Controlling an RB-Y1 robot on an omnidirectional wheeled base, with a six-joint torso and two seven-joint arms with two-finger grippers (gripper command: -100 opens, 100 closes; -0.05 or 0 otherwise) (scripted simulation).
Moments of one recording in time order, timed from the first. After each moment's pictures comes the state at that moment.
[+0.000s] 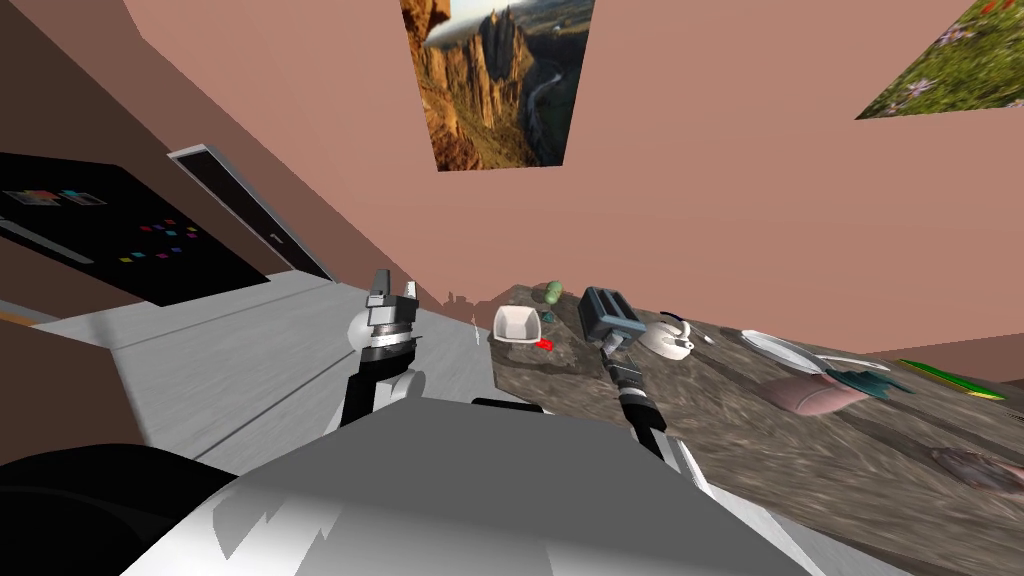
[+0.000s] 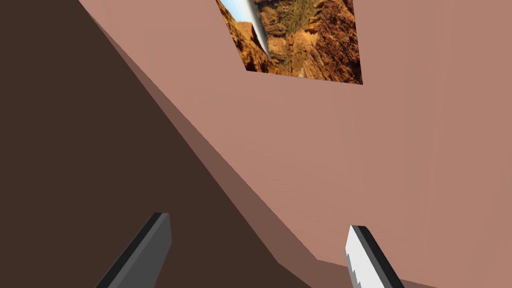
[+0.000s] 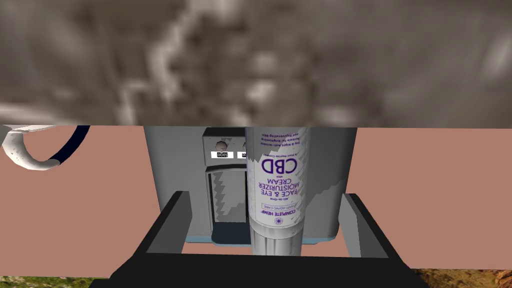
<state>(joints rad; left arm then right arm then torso) 0.54 -0.03 0.07 -2.35 0.09 -0.46 -0.11 0.35 -0.12 -0.44 -1.52 0.68 -0.46 0.69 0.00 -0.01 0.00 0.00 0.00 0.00</state>
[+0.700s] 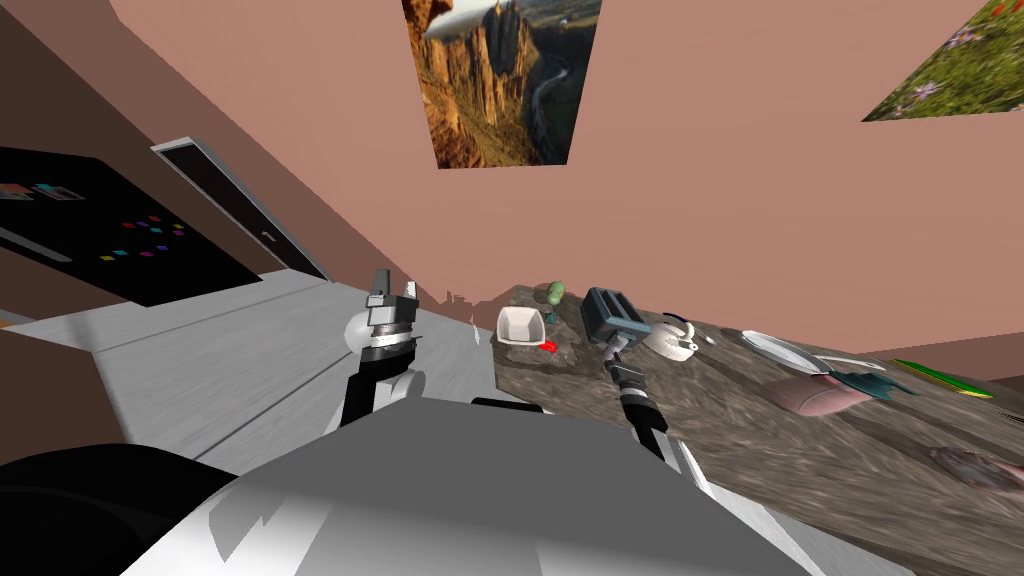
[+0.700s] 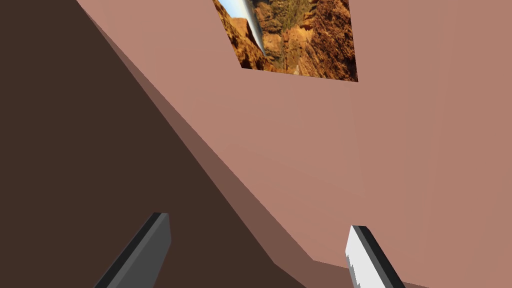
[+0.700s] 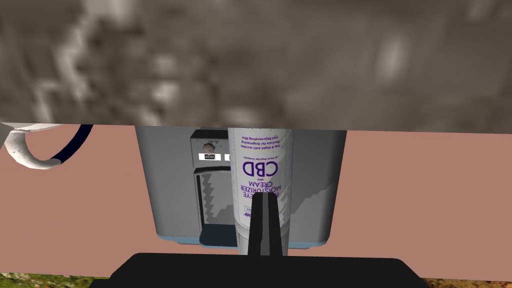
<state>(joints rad) 0.54 -0.03 0.07 -2.35 0.09 -0.46 -0.11 0.35 -0.12 -0.44 -1.51 0.68 -0.44 0.69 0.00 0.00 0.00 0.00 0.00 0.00</state>
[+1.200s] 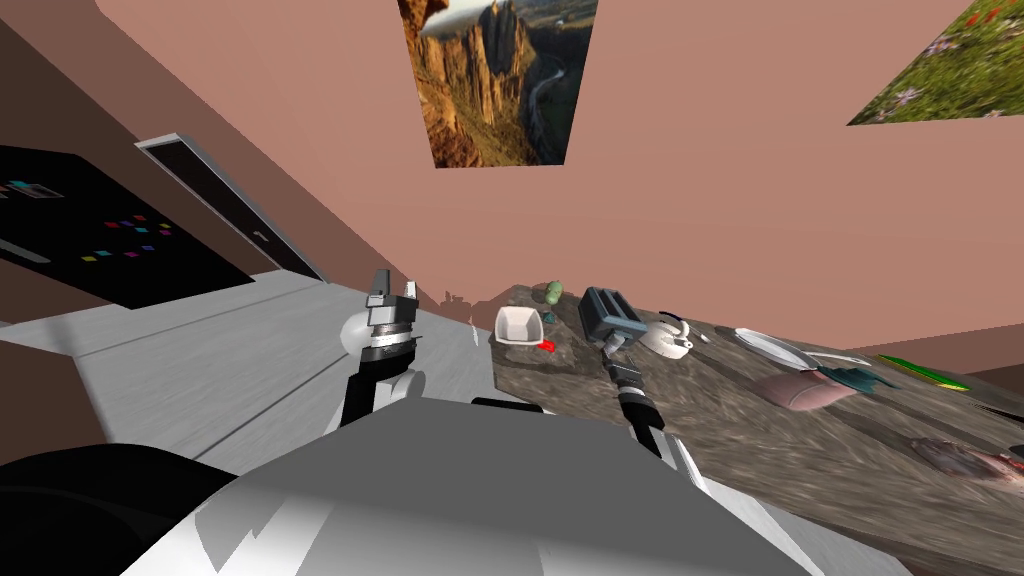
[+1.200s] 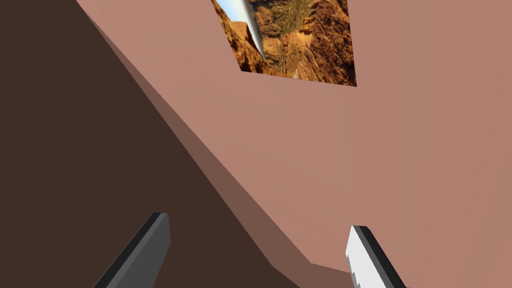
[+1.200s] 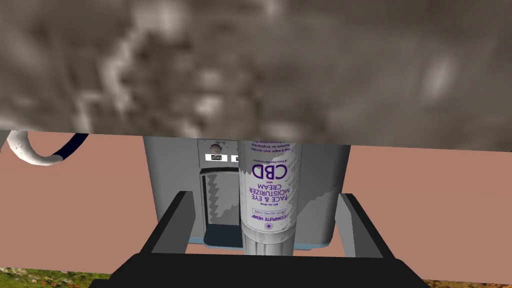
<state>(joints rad) 0.54 -0.03 0.07 -2.35 0.09 -0.46 -0.11 0.33 -0.11 -0.45 -1.48 0.68 -0.46 0.72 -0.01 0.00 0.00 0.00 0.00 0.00</state>
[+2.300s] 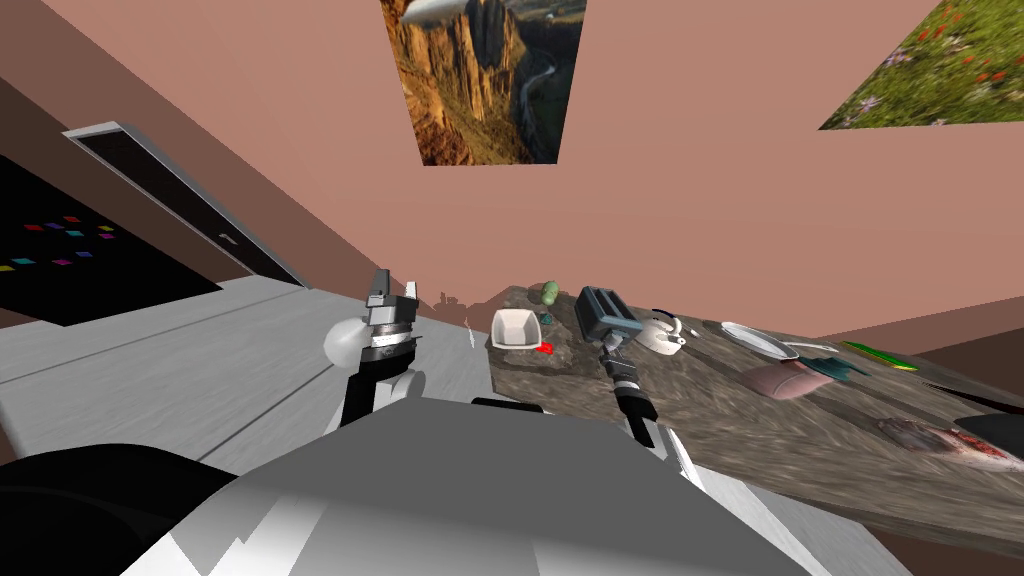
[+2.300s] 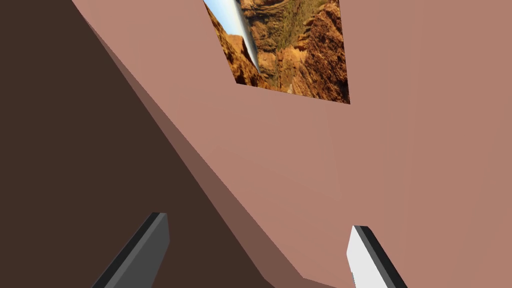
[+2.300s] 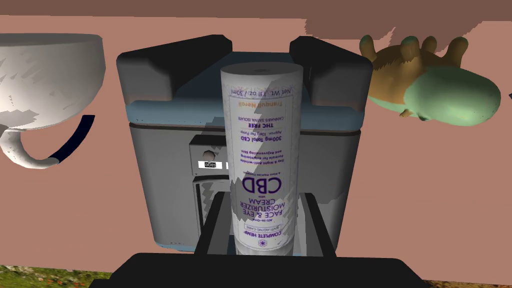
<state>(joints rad) 0.54 -0.03 0.07 -2.35 0.09 -0.46 -0.11 0.28 -0.10 -0.47 -1.44 0.75 -0.49 0.67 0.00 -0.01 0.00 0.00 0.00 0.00</state>
